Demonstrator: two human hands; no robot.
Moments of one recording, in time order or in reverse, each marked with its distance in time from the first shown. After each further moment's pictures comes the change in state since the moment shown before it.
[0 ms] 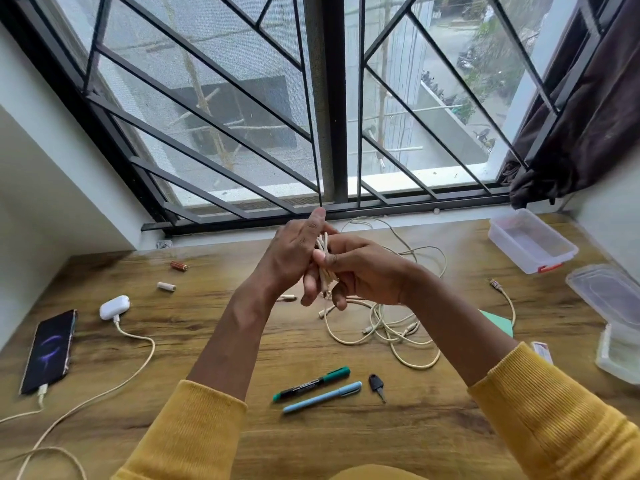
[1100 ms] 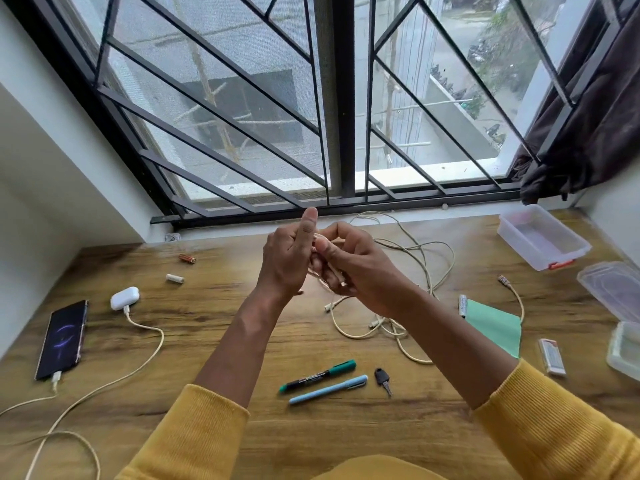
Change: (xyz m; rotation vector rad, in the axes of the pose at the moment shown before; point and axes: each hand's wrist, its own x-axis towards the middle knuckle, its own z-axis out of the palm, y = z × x) left_hand -0.015 -0.025 0.009 -0.083 0.303 0.004; right_hand 0.008 0.027 0.019 -0.098 0.383 -0.253
